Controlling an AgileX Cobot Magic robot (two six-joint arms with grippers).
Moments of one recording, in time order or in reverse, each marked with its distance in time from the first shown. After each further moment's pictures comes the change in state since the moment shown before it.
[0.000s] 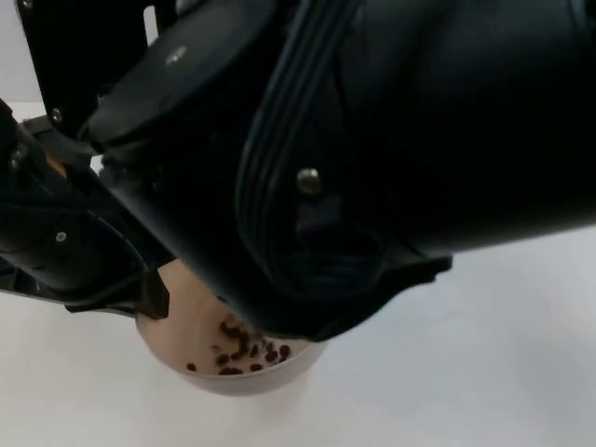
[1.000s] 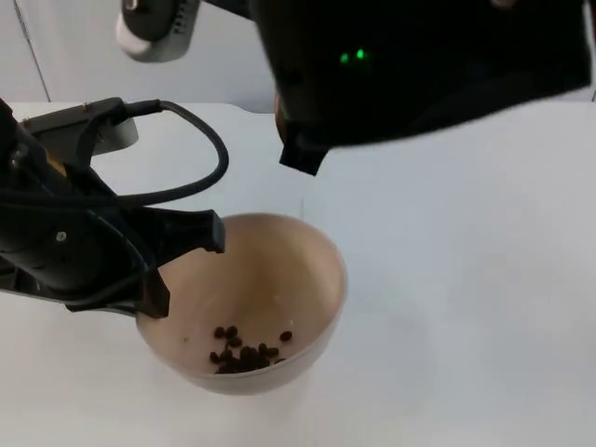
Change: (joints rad) right arm -0.065 -0.119 0.004 0.386 -0.051 0.109; left arm 0.000 0.000 0.000 0.000 -0.004 0.000
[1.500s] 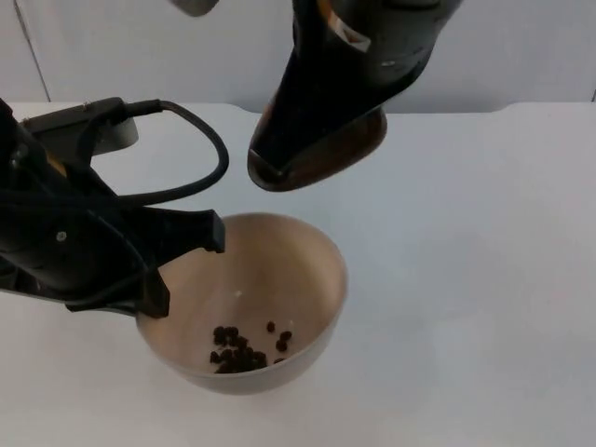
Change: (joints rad) right arm -0.145 -0.013 -0.067 0.411 -0.213 -0.010; left arm 0.000 0.000 0.000 0.000 0.000 0.000
